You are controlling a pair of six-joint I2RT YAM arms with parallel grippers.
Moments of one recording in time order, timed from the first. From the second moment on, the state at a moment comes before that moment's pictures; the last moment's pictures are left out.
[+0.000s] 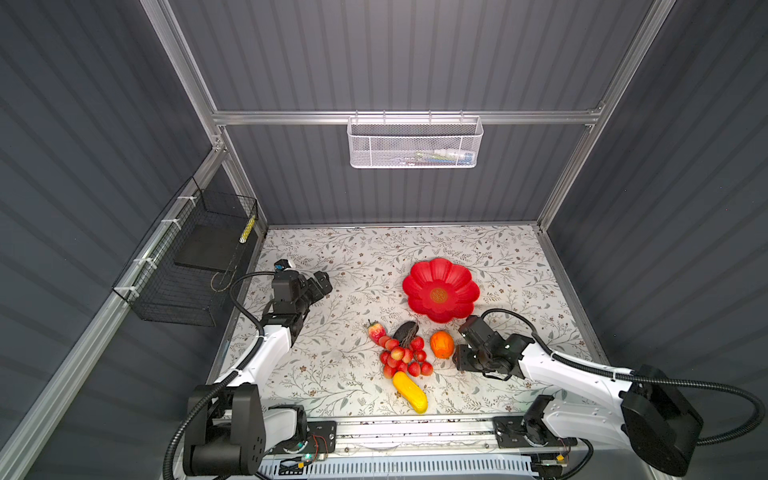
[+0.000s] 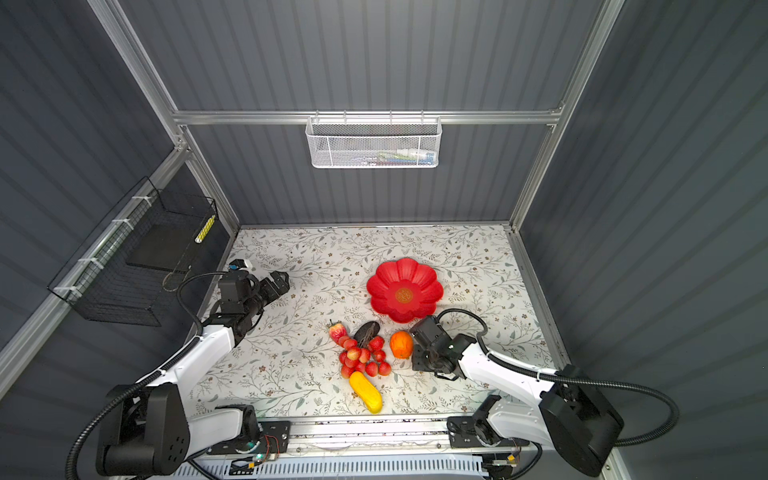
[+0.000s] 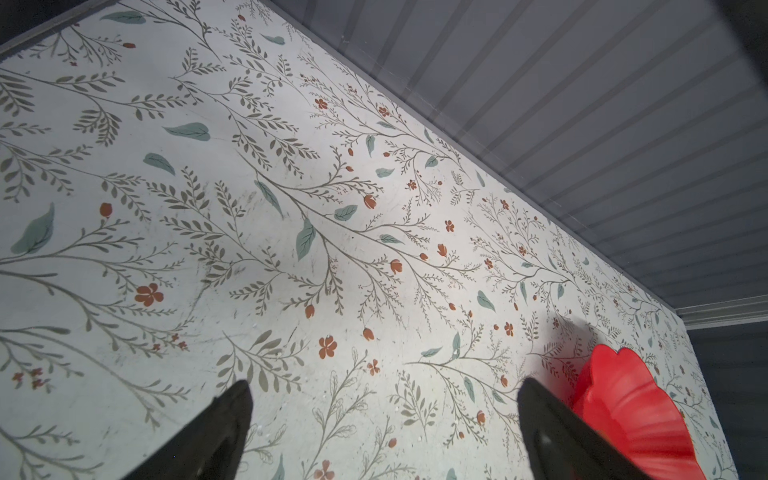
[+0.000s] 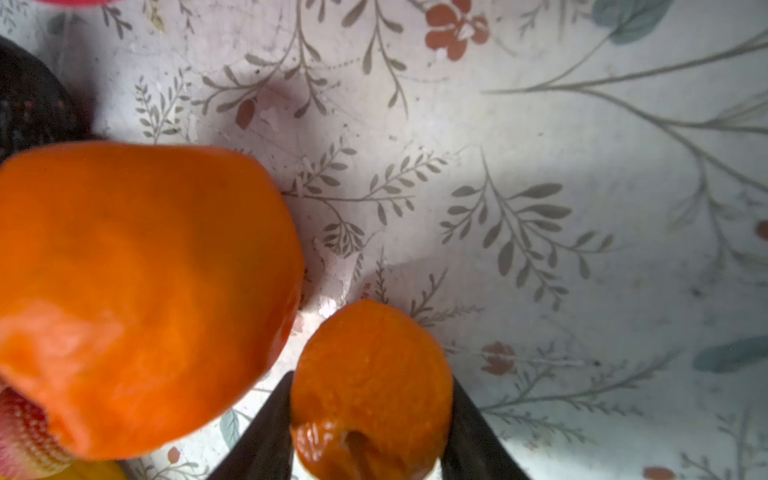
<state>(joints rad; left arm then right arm) -0.05 1.23 0.66 0.04 0.08 -0.56 0.74 1.18 0.51 -0.50 0.05 0.75</state>
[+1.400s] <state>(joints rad) -0.05 1.01 0.58 -0.11 0.25 -0.64 0.45 2.03 1.43 -0.50 0.08 0.24</state>
